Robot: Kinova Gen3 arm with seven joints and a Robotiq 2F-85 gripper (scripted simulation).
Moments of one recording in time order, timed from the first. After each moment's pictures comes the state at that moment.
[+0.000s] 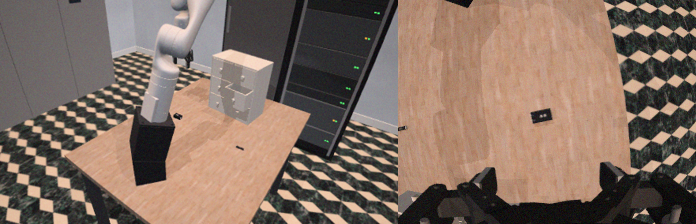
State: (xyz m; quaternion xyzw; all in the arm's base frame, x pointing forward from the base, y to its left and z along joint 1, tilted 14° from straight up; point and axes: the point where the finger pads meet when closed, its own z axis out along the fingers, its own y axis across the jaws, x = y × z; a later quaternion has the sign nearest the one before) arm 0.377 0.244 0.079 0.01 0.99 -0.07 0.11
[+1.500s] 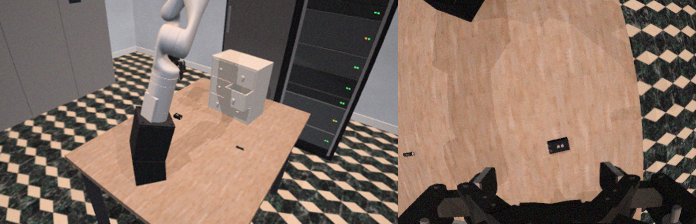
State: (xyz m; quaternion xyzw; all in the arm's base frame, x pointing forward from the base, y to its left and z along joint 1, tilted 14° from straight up) arm 0.301 0.208 0.040 0.02 0.99 -0.07 0.14
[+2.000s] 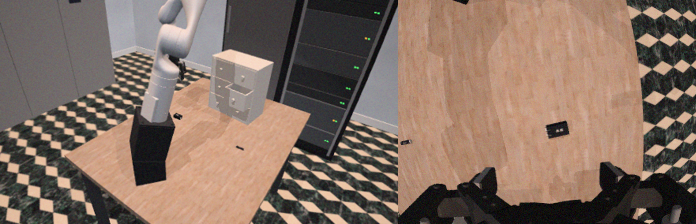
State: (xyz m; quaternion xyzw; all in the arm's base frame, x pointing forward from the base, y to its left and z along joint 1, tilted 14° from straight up) arm 0.310 0.207 0.036 0.01 0.98 -0.07 0.19
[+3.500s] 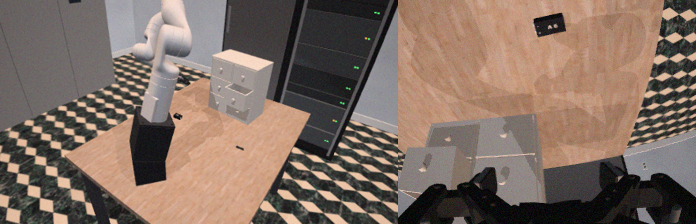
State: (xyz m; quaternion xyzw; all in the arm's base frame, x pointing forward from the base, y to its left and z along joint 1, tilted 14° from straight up) arm 0.372 0.204 0.009 0.01 0.86 -0.05 0.51
